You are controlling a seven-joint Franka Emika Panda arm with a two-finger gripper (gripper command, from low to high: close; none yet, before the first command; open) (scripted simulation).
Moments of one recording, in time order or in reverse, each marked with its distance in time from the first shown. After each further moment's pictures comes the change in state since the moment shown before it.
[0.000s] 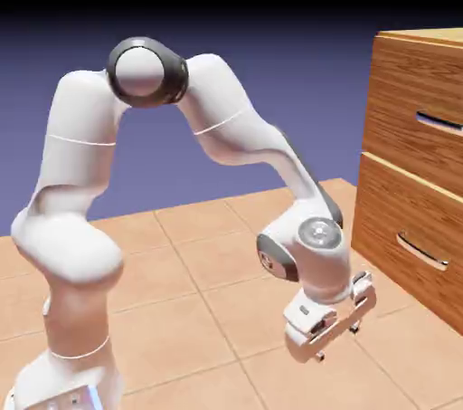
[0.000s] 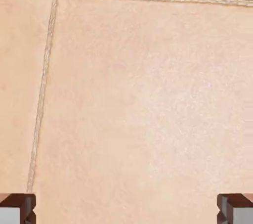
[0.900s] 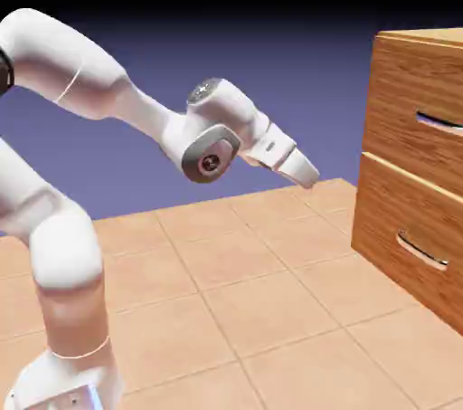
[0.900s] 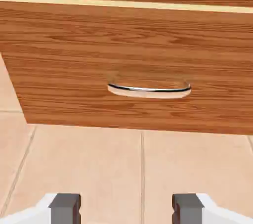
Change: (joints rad) arm -0.456 -0.930 0.772 -0.364 -1.174 0.305 -0.198
